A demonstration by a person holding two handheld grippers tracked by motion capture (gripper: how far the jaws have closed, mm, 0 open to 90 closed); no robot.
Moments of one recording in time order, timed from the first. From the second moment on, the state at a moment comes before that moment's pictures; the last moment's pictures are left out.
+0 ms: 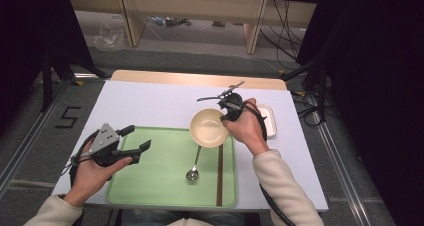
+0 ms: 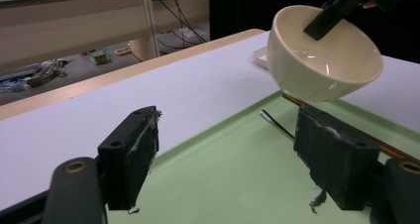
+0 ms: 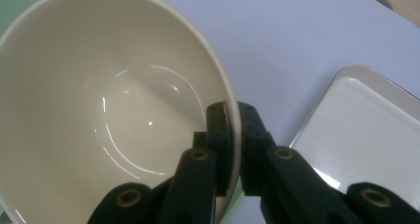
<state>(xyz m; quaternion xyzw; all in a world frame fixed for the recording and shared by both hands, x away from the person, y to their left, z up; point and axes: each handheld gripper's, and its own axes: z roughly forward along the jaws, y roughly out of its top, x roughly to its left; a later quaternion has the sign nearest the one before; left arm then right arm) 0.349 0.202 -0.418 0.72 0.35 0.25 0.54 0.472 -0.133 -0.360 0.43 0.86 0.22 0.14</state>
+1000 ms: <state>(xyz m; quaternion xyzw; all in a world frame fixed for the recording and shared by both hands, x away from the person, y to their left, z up) 0.376 0.147 -0.417 0.76 0.34 0.19 0.52 0.451 -0.091 -0.368 0.40 0.88 0.22 0.14</state>
